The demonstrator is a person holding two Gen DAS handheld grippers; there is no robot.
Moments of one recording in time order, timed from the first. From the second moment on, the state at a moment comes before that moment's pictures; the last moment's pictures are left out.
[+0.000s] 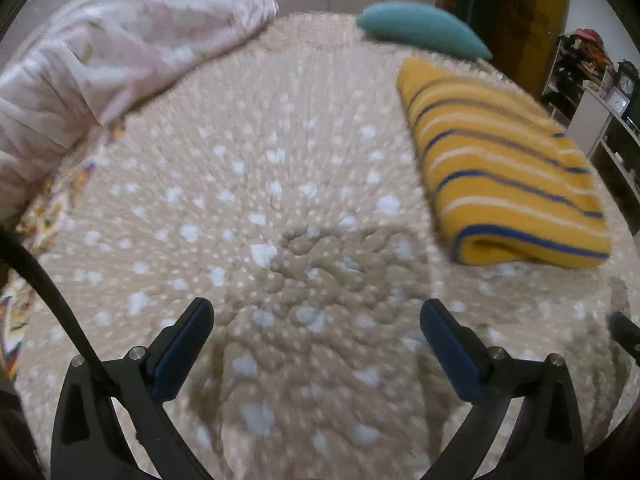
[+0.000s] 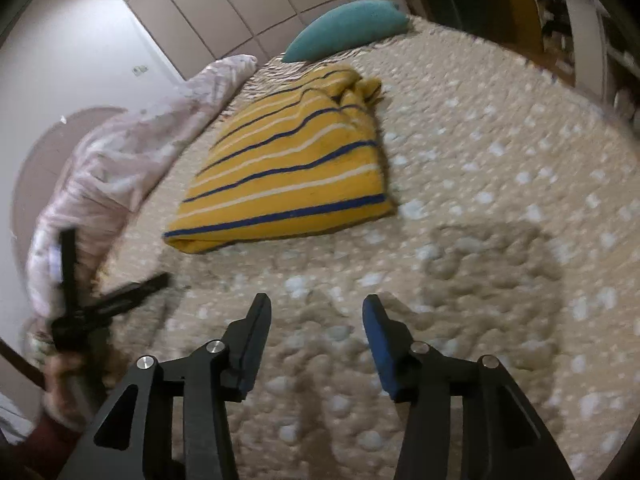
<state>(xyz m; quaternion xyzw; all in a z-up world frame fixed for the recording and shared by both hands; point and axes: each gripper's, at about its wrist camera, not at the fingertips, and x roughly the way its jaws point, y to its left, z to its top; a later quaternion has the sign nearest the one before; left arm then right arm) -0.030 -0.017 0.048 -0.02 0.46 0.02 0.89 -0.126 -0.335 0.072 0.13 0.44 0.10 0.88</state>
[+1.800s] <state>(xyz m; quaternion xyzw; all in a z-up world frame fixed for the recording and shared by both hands) -0.090 -0.048 0.054 0.00 0.47 0.00 0.88 -0.130 -0.308 0.067 0.03 0.46 0.02 0.89</state>
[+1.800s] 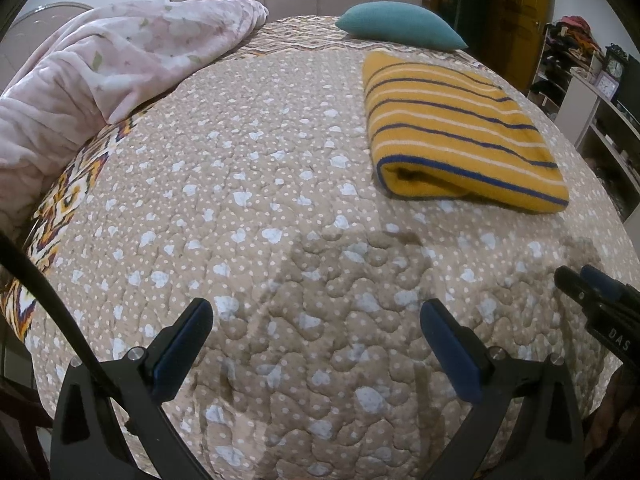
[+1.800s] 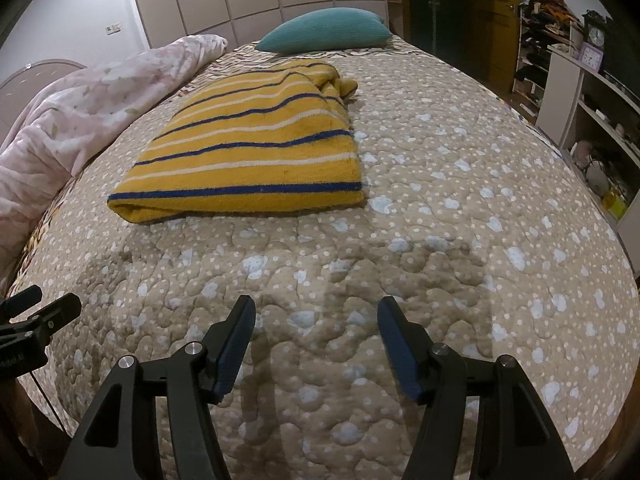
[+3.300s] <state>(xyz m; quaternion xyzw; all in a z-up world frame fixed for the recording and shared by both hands) -0.095 -0.051 0.067 0.00 0.46 0.01 0.89 -0.131 -0.308 0.073 0.02 0.45 -0.01 0.90</state>
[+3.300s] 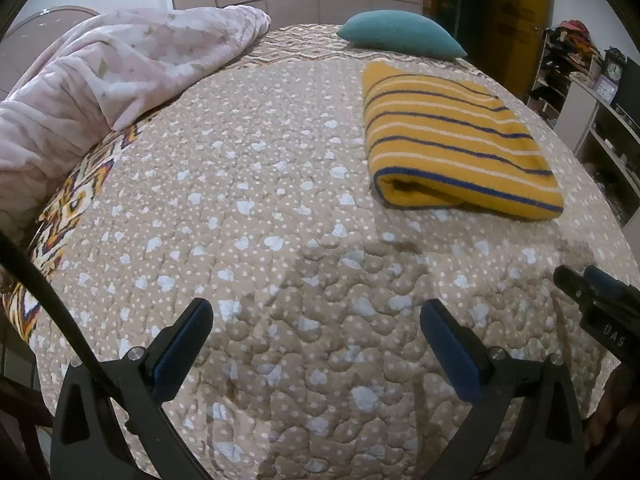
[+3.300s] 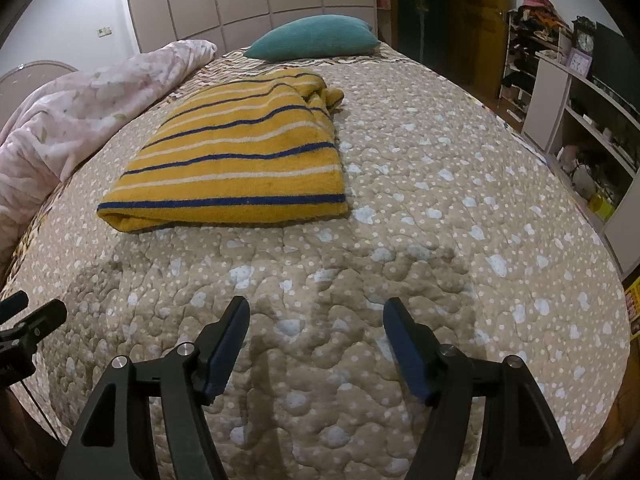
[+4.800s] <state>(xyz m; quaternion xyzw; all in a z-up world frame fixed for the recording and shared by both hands) -0.096 -0.057 0.064 -0.02 0.45 -0.02 0.89 -0.130 -0.301 0.073 -0.01 0.44 -0.01 0.90</state>
